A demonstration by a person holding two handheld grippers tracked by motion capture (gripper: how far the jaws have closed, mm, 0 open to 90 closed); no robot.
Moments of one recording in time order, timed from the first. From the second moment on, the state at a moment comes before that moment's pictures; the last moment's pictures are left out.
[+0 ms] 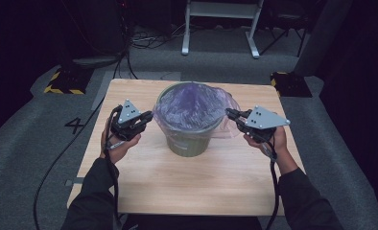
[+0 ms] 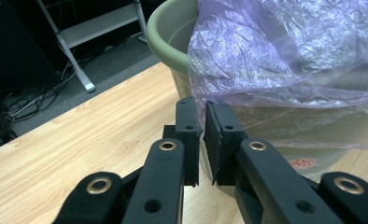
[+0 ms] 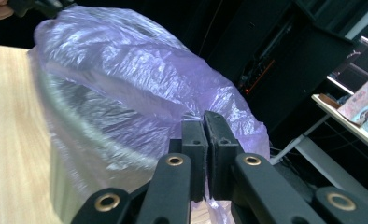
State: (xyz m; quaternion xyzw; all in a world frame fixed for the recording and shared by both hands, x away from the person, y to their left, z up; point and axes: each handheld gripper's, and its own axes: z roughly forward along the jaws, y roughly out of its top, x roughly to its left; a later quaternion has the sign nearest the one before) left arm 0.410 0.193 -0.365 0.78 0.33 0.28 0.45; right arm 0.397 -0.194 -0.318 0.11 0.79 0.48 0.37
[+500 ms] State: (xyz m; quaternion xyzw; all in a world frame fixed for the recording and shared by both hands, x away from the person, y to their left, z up) left arm 0.435 0.184 -0.375 0.80 0.33 0.25 0.42; right arm 0.456 -0.176 -0.314 0.19 0.78 0.47 0.36
